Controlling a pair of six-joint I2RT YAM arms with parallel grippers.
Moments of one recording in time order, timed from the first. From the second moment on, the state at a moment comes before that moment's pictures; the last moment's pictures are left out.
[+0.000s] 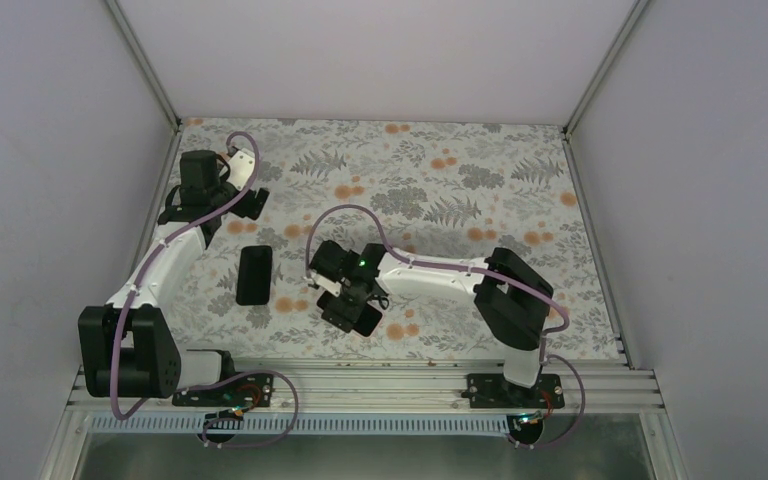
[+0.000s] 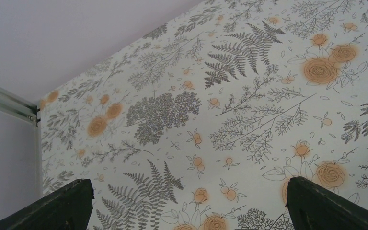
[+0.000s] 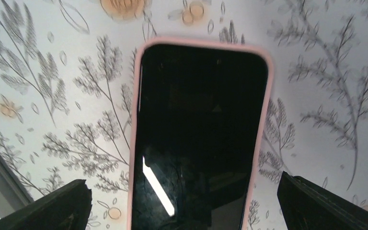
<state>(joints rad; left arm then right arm) -0.01 1.30 0.94 -0.25 0.14 0.45 1.14 1.87 1.34 -0.75 0.02 0.02</state>
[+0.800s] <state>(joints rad) -0.01 1.32 0.92 -0.23 0.14 0.43 1.14 1.92 1.30 -0.76 -0.03 0.04</state>
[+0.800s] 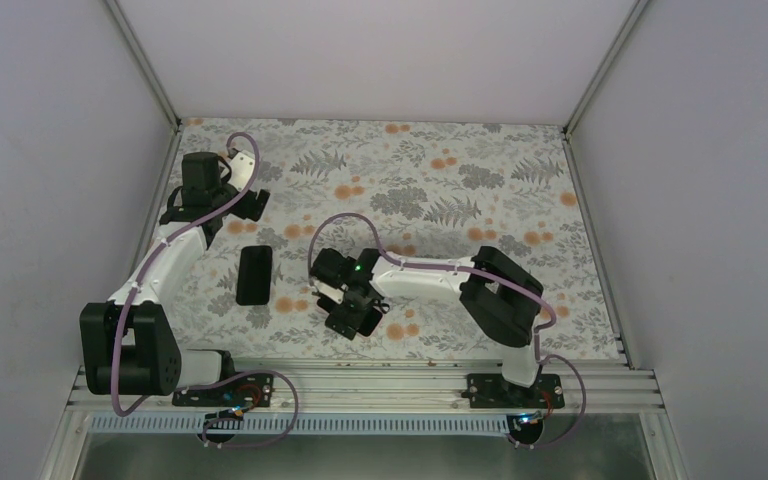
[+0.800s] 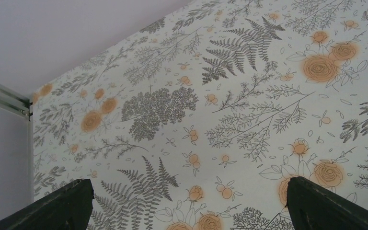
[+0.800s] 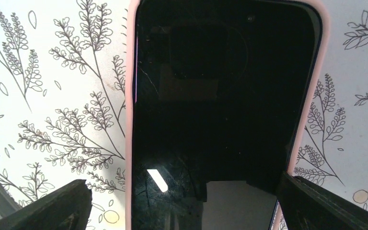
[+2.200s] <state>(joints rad) -0.01 1.32 0.92 -0.24 0.18 0.43 1.09 1.94 1.28 -0.70 0.03 -0.07</state>
